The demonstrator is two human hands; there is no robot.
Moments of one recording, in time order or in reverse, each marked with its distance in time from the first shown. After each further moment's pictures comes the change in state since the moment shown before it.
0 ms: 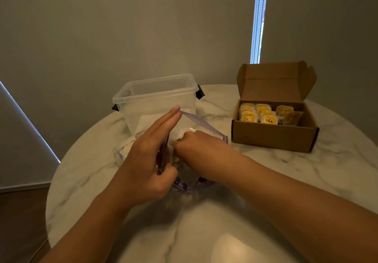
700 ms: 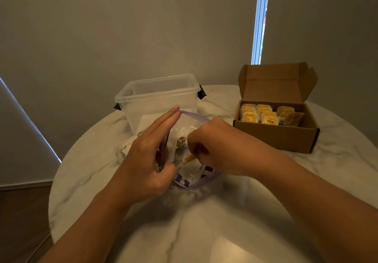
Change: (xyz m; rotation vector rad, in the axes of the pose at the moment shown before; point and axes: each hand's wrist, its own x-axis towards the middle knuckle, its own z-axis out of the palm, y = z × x) left_hand -0.001 -0.004 -0.004 -0.018 0.004 -0.010; right_hand -0.031 0.011 -0.035 0.199 0.033 0.070
